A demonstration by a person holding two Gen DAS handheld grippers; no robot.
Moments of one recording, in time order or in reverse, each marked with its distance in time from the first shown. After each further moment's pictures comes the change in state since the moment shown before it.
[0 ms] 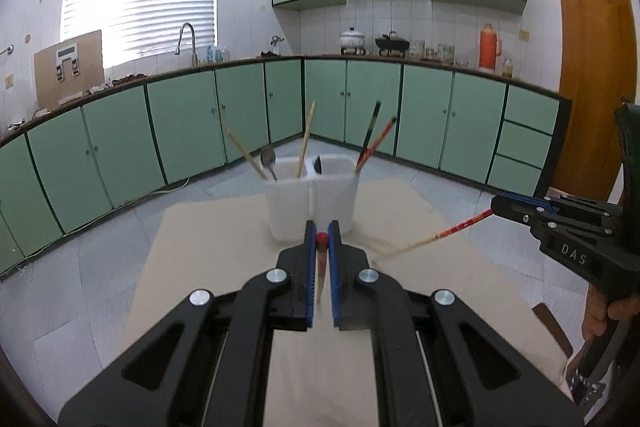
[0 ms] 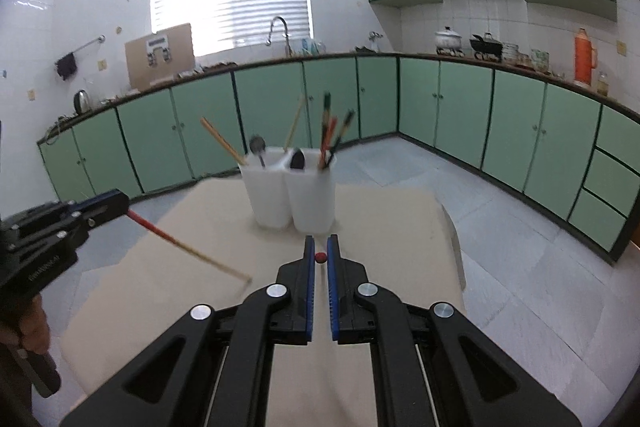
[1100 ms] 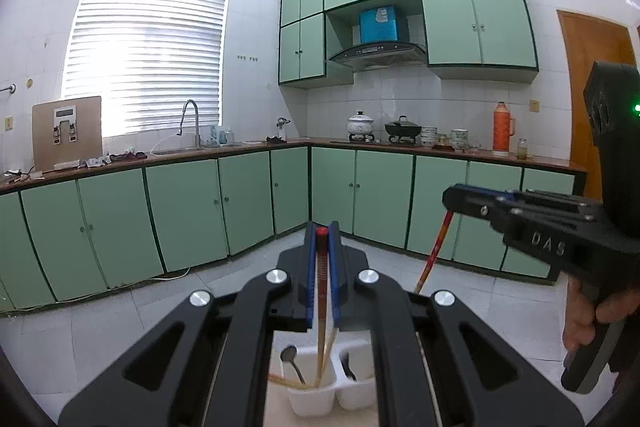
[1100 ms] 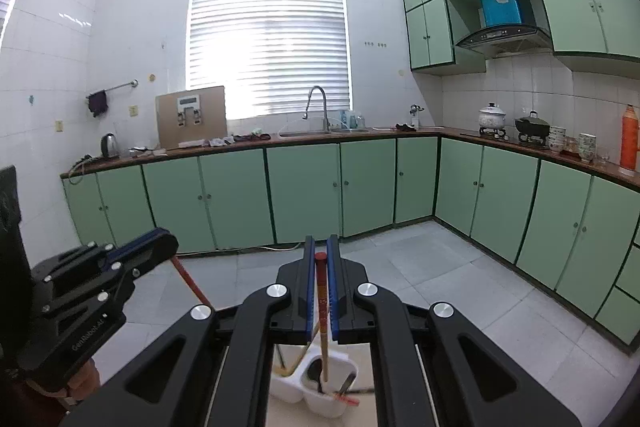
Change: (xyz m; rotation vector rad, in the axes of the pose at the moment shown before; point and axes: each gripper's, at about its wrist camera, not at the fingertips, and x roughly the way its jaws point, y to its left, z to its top) left arm 0.078 0.025 0.185 0.000 -0.269 0.020; right arm 0.082 0.010 0.214 -0.084 -0.187 0.097
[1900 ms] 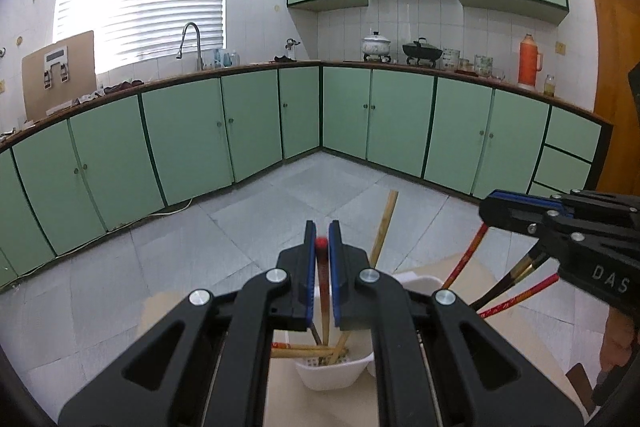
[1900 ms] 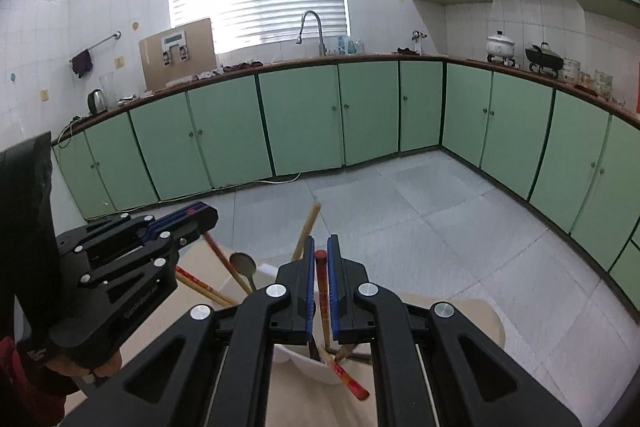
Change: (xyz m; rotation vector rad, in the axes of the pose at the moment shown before) left arm 0.108 0.036 -0.101 -0.013 0.265 0.030; right arm 0.082 -0.017 -0.094 0.047 0.227 0.007
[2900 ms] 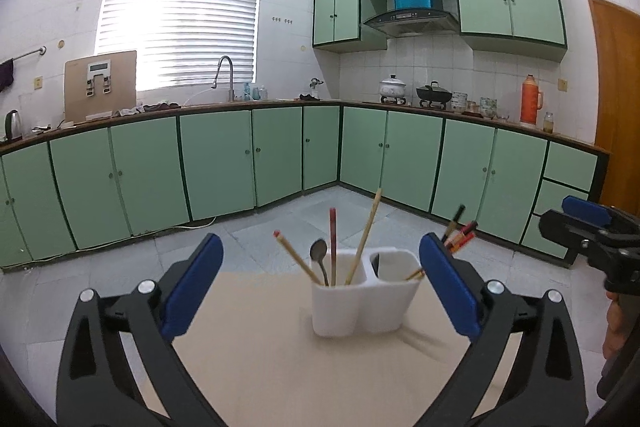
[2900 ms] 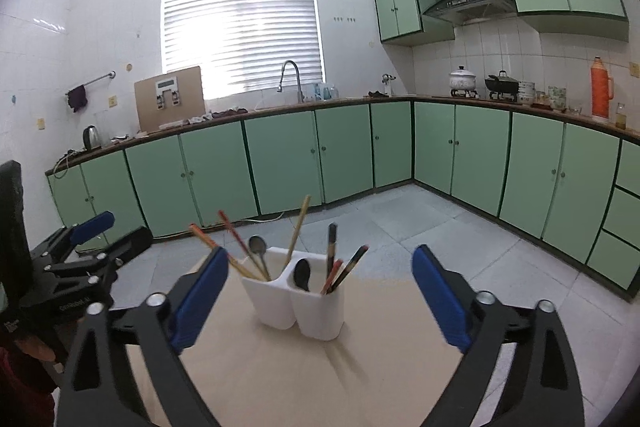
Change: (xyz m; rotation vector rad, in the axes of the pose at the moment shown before) left arm -0.159 -0.003 -0.048 -0.059 -0.150 0.065; right arm -0.138 0.028 -0.062 0.037 -0.197 -0.063
